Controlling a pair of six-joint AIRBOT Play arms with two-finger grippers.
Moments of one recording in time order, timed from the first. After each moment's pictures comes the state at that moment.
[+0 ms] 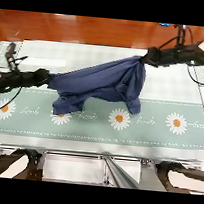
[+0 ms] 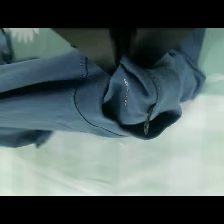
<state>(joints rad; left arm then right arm) 0.10 -1.05 0.76 0.81 -0.77 -1.31 0.06 -1.47 1.46 -0.84 1.06 1.34</state>
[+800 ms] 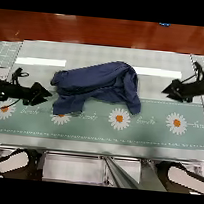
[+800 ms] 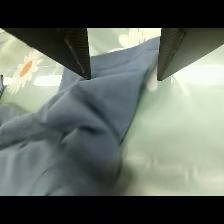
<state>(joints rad) 0.39 -1.27 0.71 0.78 -1.13 -1.27 -0.32 -1.32 1.01 -0.99 1.22 1.41</state>
